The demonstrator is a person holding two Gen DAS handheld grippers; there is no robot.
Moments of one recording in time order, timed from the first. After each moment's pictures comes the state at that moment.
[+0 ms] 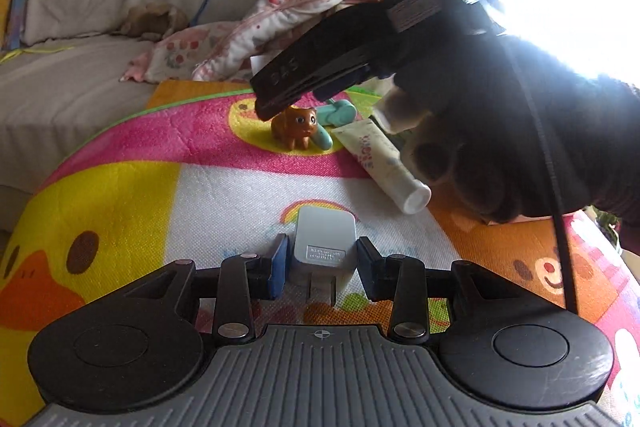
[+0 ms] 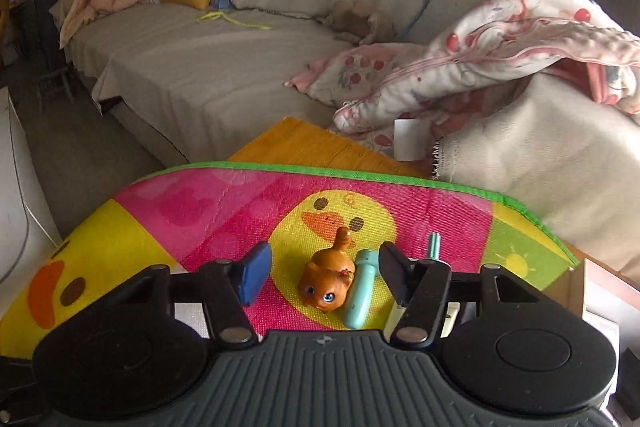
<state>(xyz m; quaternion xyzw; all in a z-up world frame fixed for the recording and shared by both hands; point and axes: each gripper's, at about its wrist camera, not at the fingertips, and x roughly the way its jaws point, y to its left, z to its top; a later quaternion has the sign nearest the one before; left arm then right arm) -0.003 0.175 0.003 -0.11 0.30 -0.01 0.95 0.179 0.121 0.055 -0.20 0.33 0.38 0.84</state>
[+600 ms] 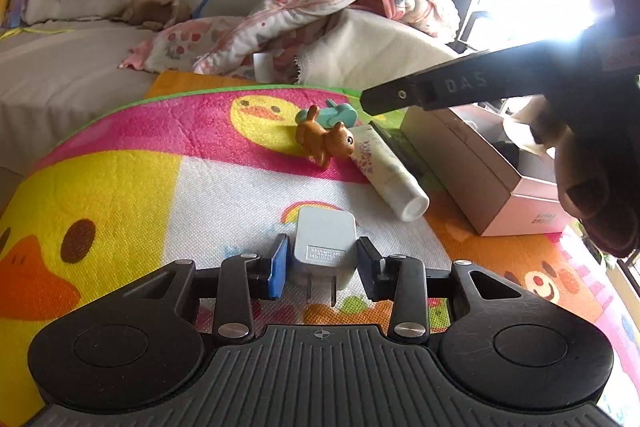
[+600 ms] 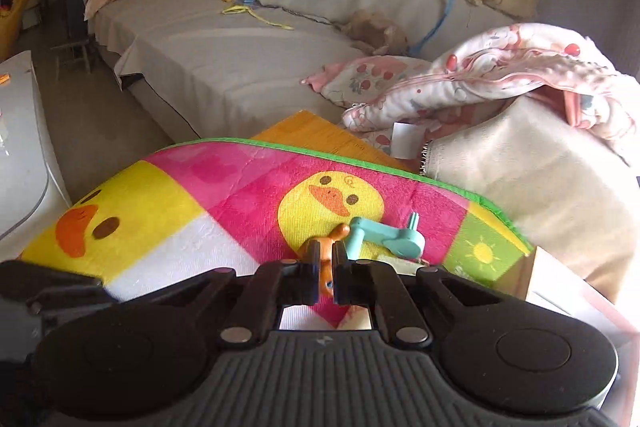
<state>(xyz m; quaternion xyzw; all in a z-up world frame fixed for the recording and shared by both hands) -0.005 0.184 0.001 -0.15 0.30 -0.02 0.94 0.127 0.064 0.086 -0.24 0.30 0.40 0.83</state>
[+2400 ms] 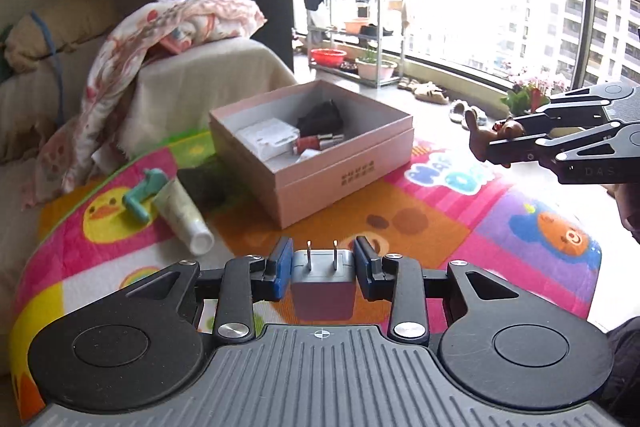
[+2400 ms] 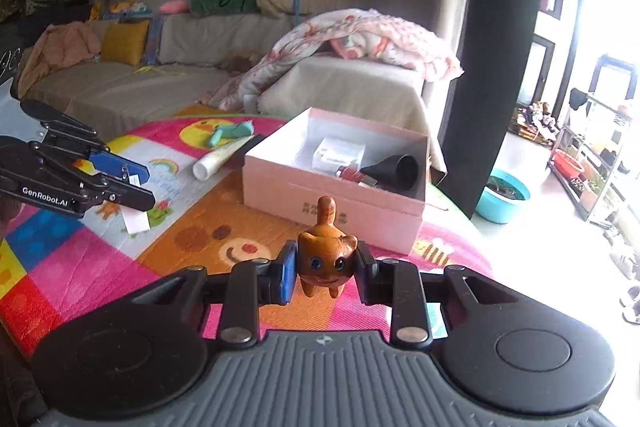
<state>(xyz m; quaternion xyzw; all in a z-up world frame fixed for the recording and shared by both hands) -0.034 0.030 0.081 0.08 0.30 -0.18 0.94 -0.020 -0.240 0.090 -0.12 0.24 0.26 0.93</state>
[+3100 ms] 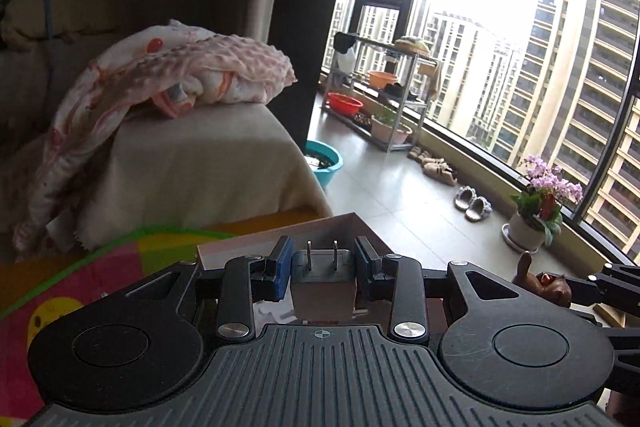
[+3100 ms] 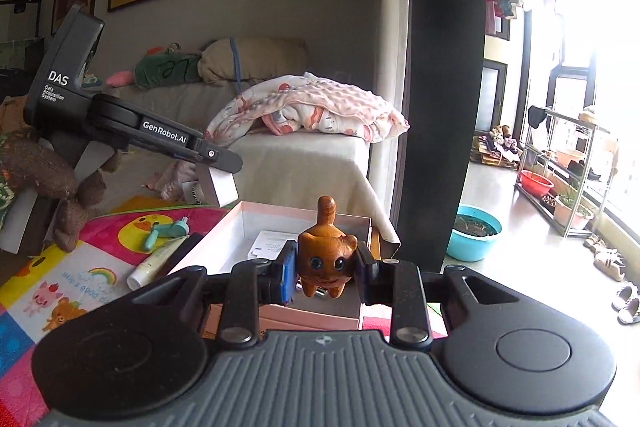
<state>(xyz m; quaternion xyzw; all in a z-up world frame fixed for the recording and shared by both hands) 0.157 0.024 0.129 -0.06 0.27 -0.16 0.95 0.065 -0.241 0.126 -0.06 0.19 0.21 0.96</state>
